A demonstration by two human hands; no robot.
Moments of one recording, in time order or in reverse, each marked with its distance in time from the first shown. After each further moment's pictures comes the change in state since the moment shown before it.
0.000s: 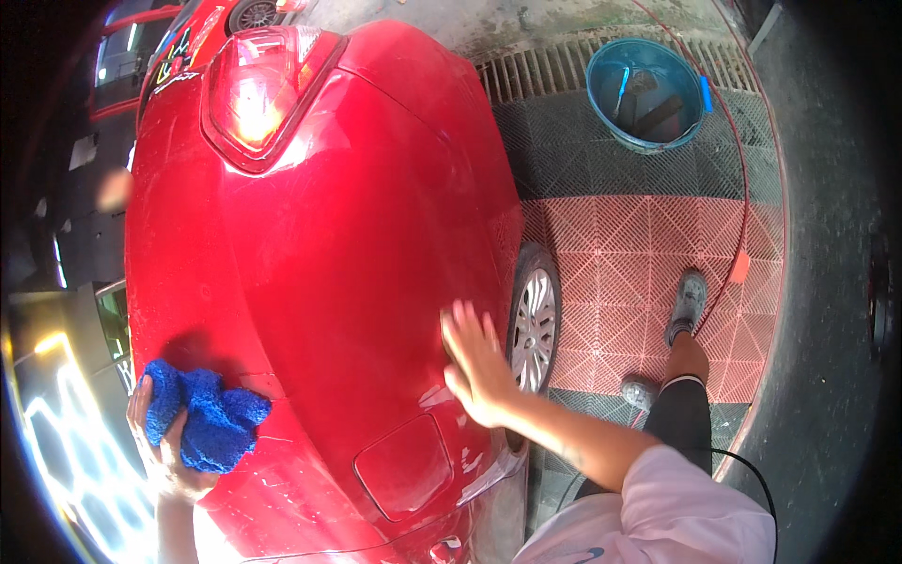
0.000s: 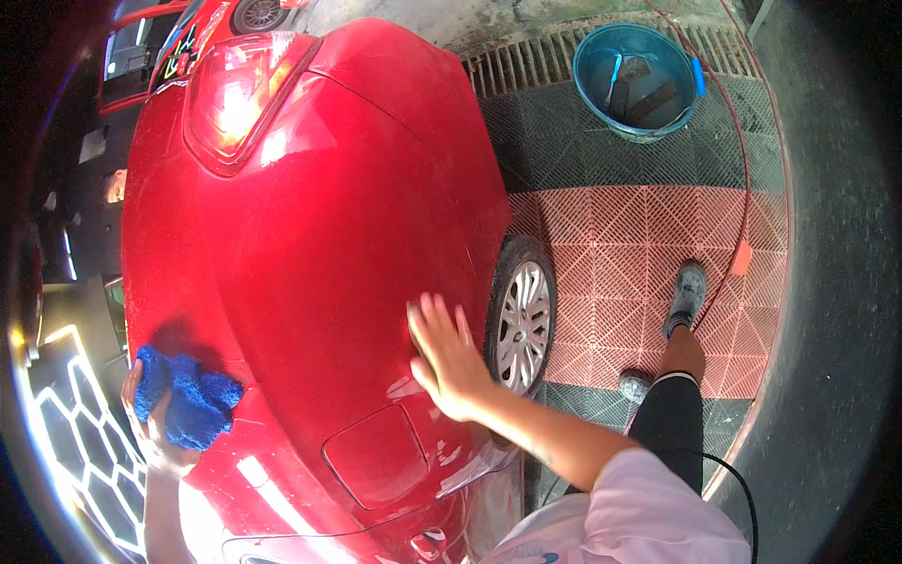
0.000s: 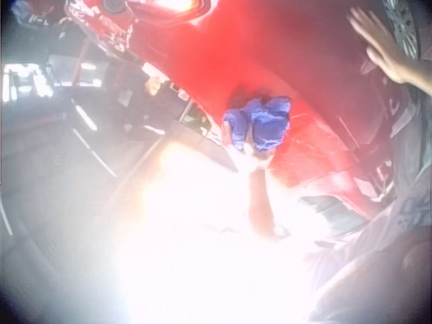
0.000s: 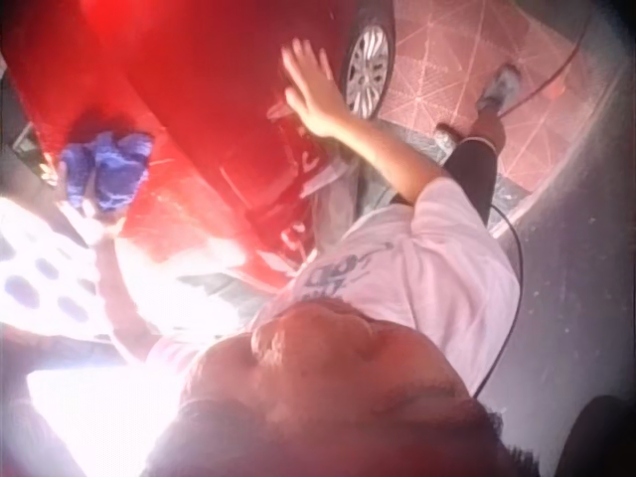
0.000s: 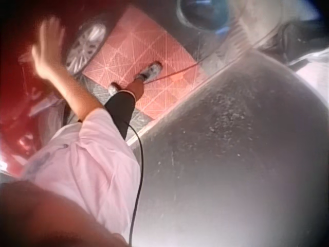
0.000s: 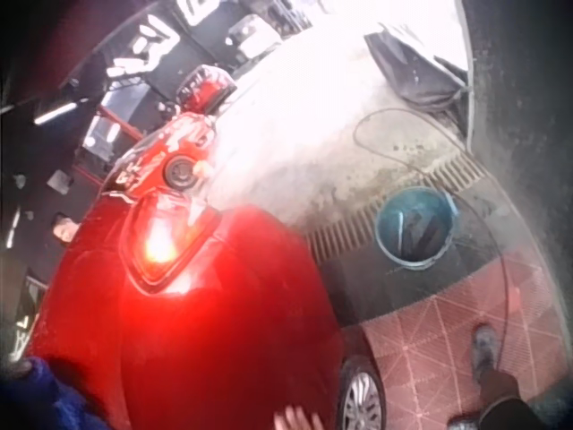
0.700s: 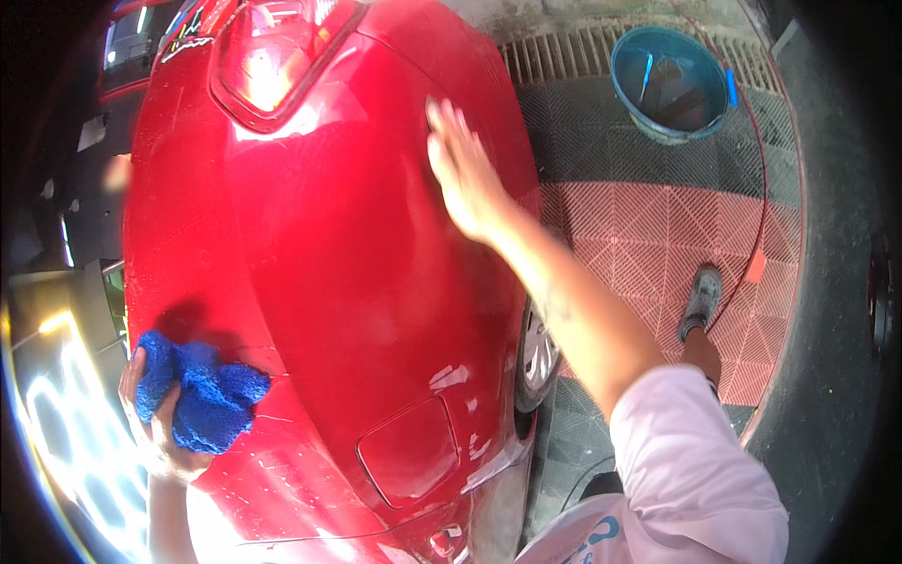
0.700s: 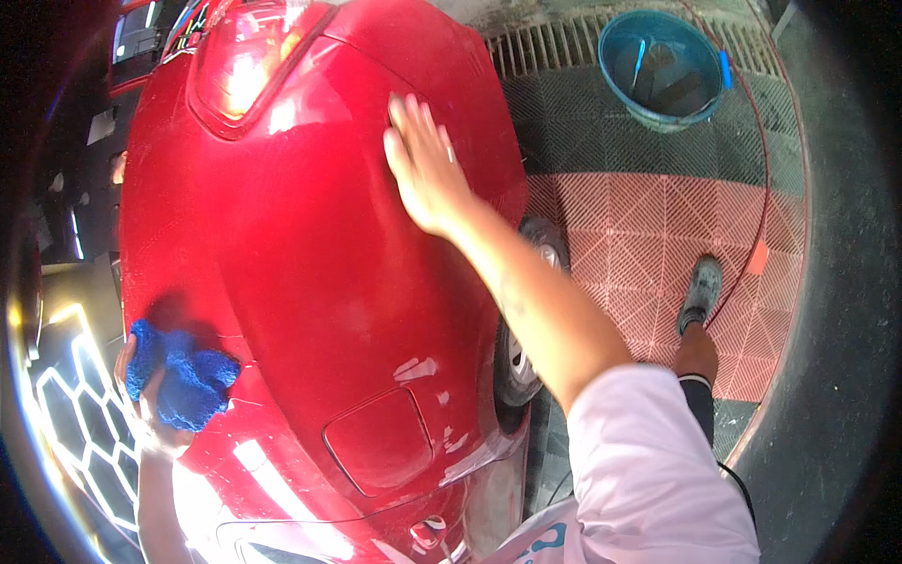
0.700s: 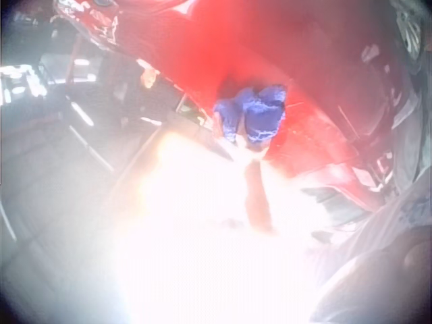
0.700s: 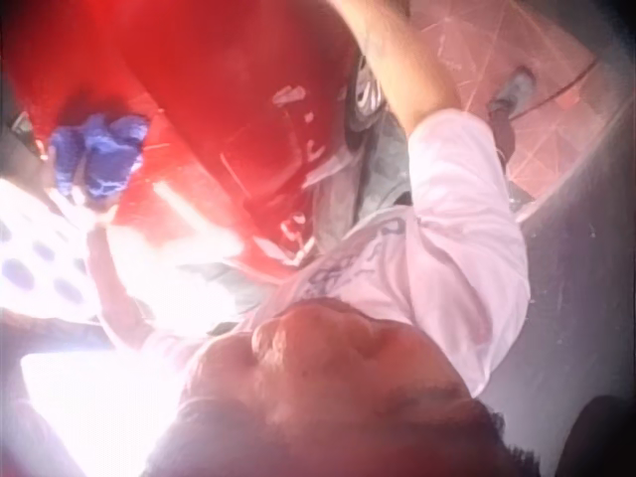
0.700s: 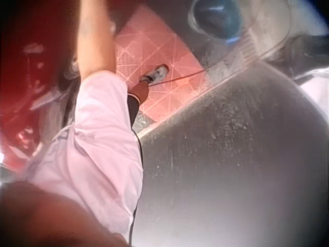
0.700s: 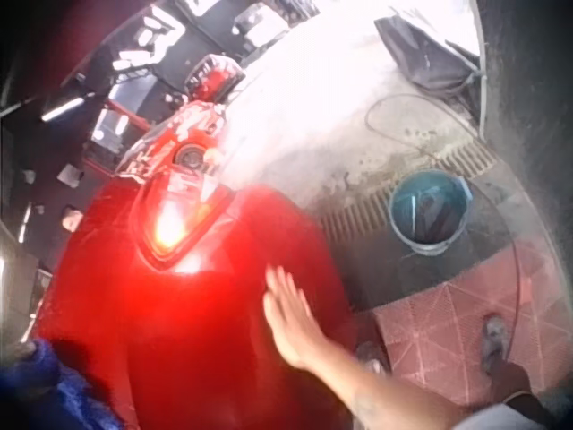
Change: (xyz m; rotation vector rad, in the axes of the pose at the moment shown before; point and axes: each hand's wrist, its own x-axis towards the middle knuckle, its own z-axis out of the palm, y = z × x) left_hand 0.017 -0.007 0.010 -0.034 0.049 0.044; right_hand 0.215 0.029 -0.111 0.143 0.341 -0.008
